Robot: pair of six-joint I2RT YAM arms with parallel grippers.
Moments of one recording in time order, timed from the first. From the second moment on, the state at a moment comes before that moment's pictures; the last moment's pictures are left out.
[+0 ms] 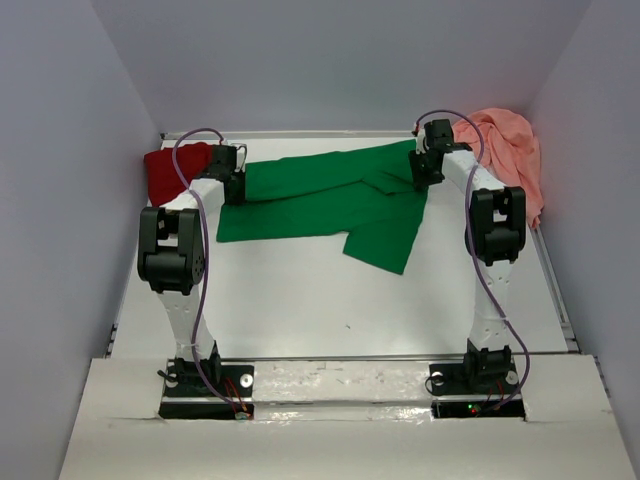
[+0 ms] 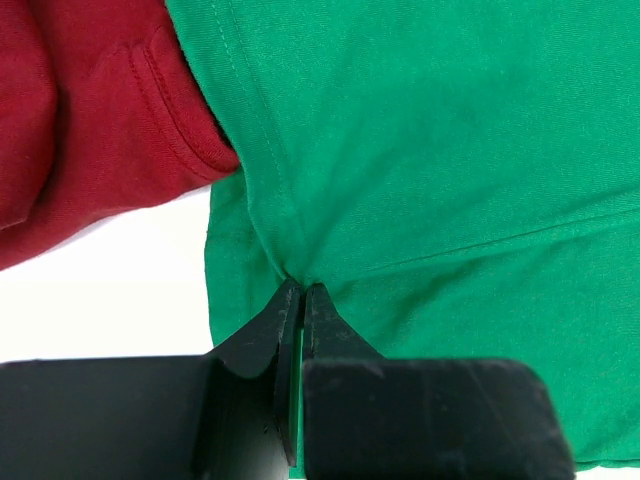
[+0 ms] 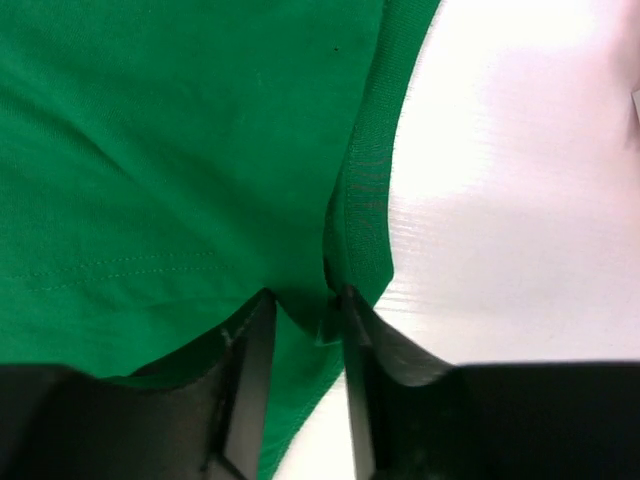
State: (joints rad) left arm -0.09 1.95 1.37 -0.28 -0.09 -0.01; right arm 0.11 2.30 1.93 -0.59 0.01 -0.08
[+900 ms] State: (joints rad) left arm -0.09 1.95 1.44 -0.30 -0.14 0.01; right arm 0.11 2.26 1.93 -0.58 -0.04 -0.07
